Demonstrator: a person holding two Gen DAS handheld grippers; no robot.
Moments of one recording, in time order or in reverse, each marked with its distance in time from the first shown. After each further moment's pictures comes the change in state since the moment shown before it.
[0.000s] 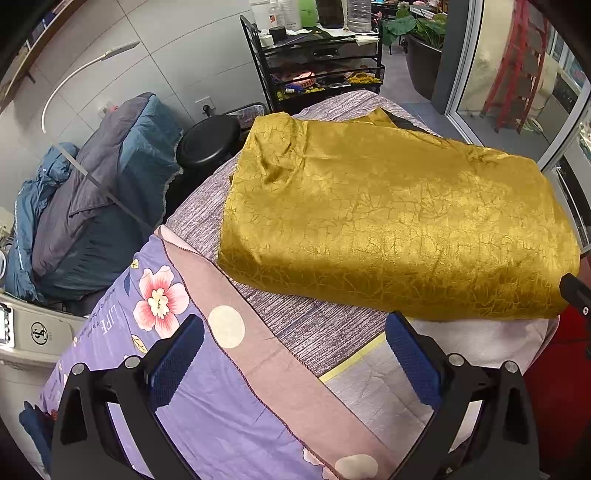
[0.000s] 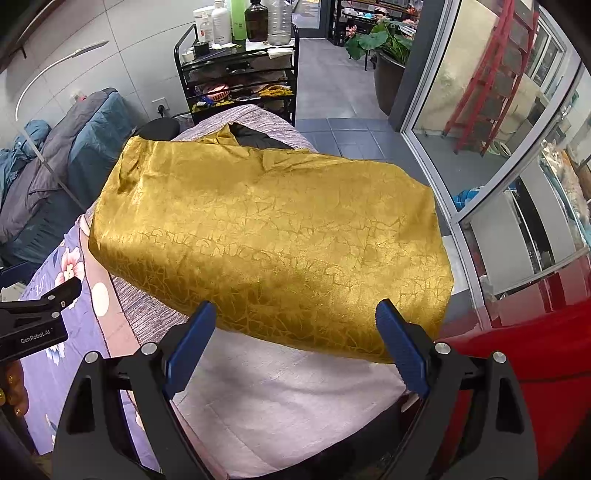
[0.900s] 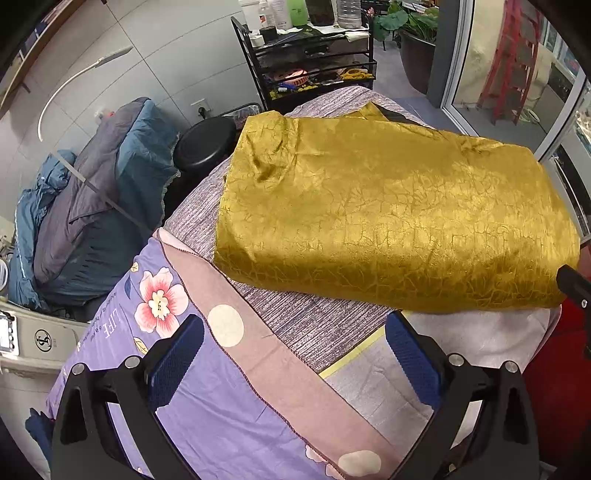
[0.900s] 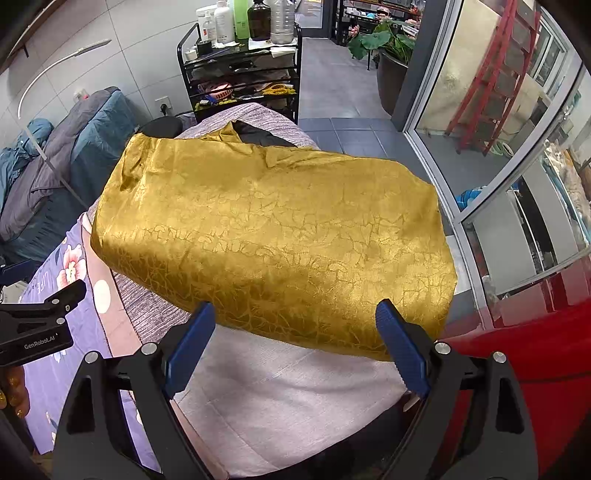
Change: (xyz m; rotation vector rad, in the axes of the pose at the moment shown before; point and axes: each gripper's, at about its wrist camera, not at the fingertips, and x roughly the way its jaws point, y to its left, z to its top) left arm -0.002 -0.008 -0.001 0.028 0.003 0.011; right arm 0.001 0.001 -0.004 -0.004 0.003 0.007
